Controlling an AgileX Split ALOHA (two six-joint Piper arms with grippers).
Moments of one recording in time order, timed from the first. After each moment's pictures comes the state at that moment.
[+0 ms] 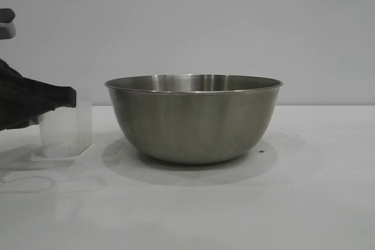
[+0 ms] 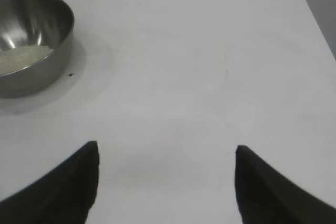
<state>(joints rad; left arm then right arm) -0.48 2.09 -0.53 -0.51 -1.14 -0.08 -0.01 -0.02 -0.49 0.10 1.14 -0.12</state>
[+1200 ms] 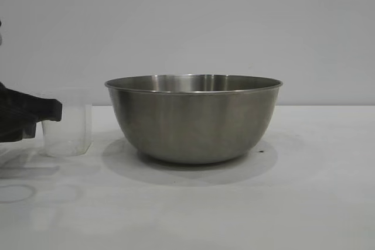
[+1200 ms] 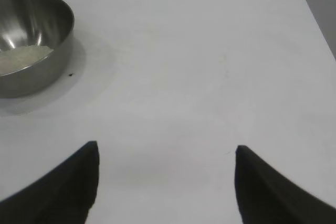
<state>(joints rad) -0.48 2.05 -0.41 -0.50 -1.14 -0.10 -0.01 -0.02 -0.49 0.10 1.14 -0.12</state>
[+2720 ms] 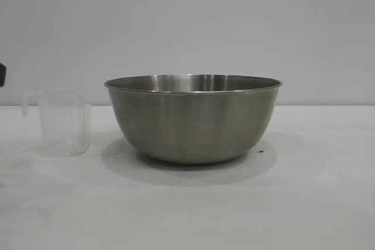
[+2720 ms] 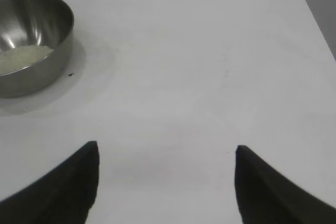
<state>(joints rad) -0.14 1.84 -0.24 -0.14 -1.14 -0.10 -0.01 -0.02 -0.49 0.10 1.14 -0.12</state>
